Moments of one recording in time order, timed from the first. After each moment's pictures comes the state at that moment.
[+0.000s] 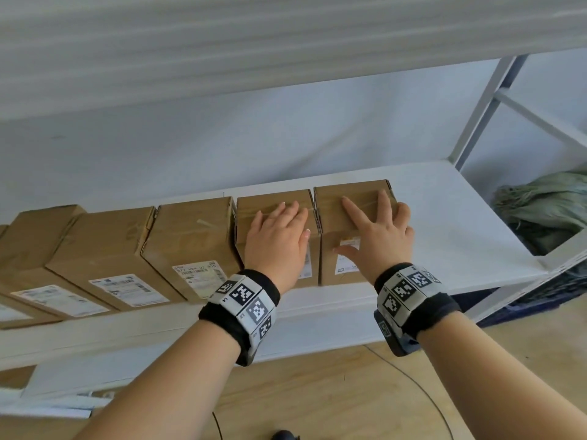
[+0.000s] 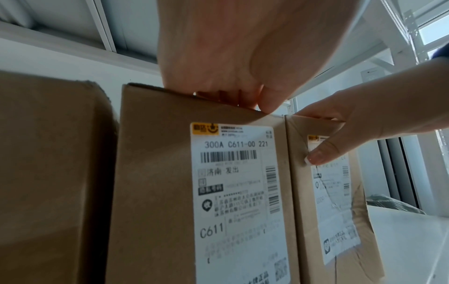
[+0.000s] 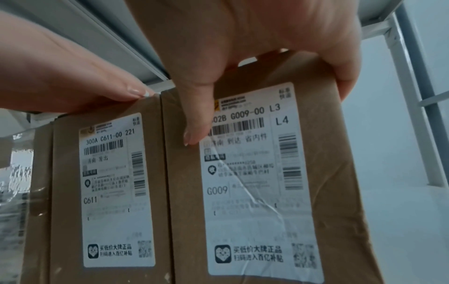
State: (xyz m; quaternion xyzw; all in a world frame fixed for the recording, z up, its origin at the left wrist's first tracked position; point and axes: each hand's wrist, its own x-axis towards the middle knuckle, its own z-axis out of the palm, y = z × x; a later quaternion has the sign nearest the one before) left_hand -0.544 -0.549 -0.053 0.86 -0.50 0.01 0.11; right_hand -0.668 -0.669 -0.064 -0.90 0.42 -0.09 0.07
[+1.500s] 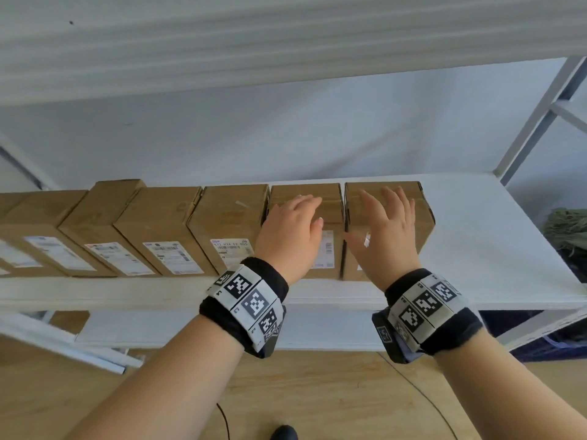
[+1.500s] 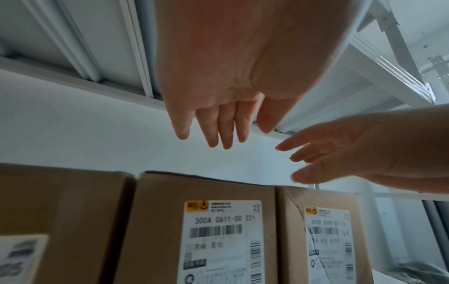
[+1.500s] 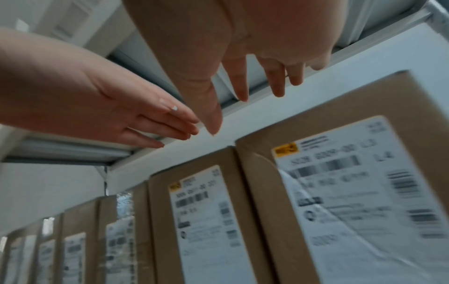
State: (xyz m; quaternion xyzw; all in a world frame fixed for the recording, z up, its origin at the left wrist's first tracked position) left_hand -0.573 -0.513 -0.008 0.86 -0.46 0.01 0.23; right_hand -0.671 -0.635 -0.047 -0.89 0.27 -0.30 0.20
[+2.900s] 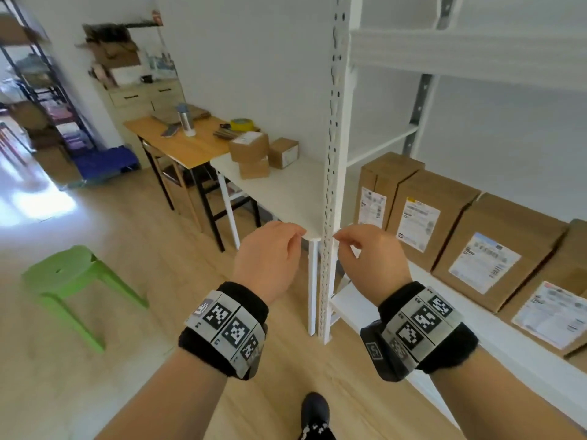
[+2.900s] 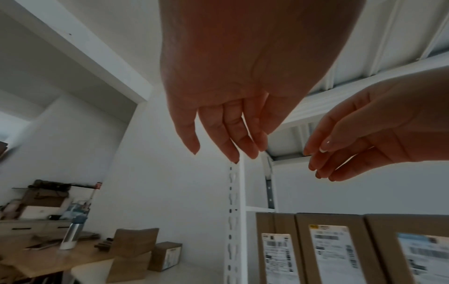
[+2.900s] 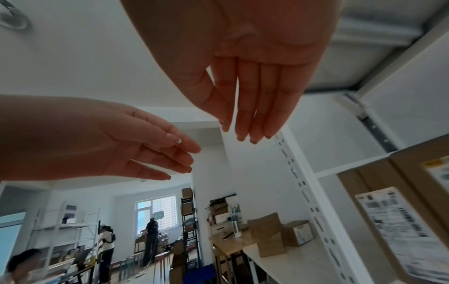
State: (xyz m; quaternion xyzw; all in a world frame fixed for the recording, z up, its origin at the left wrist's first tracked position) left_hand -0.394 0.165 0.002 0.96 -0.04 0.16 0.22; right_hand -0.365 -0.001 -0.012 -0.91 -0.17 -0.16 0.34
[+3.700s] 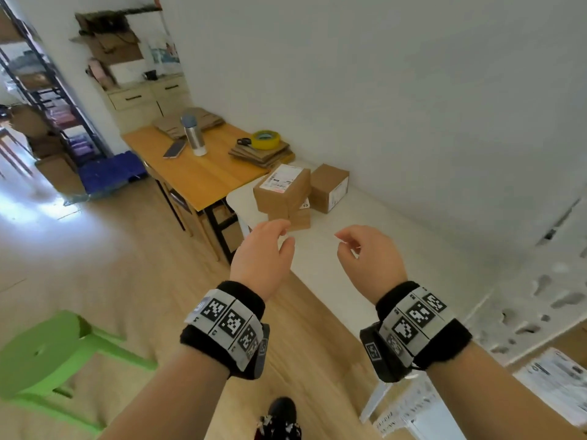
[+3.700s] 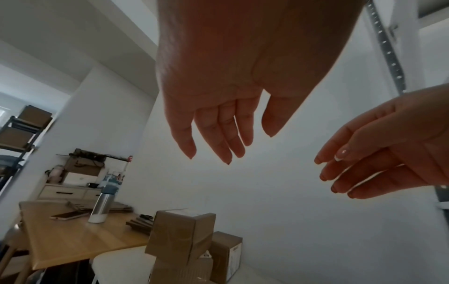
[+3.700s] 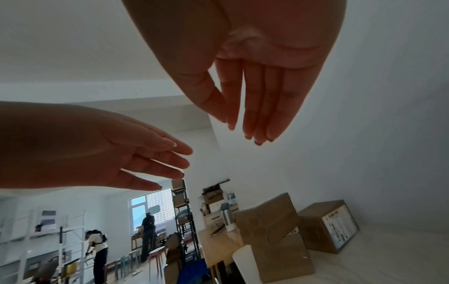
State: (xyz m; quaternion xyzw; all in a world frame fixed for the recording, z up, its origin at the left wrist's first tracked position) left_hand -0.005 0.383 -0.021 0.95 0.06 0.10 0.29; right_hand 0.027 0.209 -0.038 -0.92 -0.15 -0.07 0.37
